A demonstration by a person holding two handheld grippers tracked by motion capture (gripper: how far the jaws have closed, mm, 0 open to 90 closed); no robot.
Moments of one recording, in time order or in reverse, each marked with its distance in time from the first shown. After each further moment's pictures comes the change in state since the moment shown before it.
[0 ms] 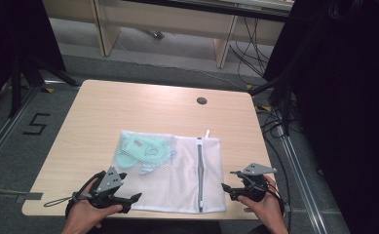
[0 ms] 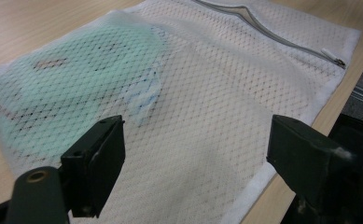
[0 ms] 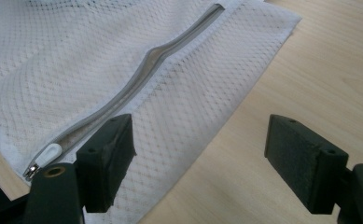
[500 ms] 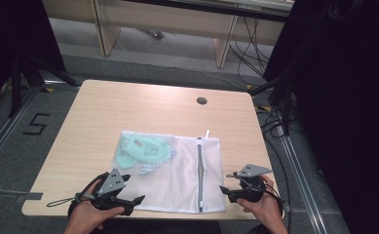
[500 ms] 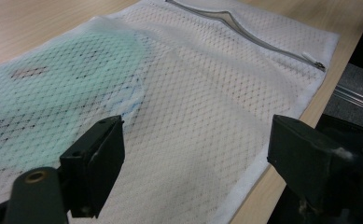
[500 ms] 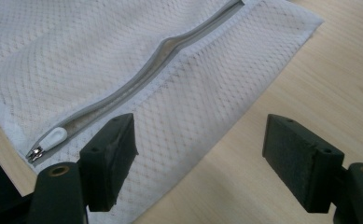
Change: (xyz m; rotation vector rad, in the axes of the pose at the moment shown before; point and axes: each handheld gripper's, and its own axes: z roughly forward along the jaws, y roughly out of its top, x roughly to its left) left arm -0.006 0.001 0.002 -0.015 -0.044 0.012; right arm 0.005 0.001 0.004 0.039 0.037 -0.070
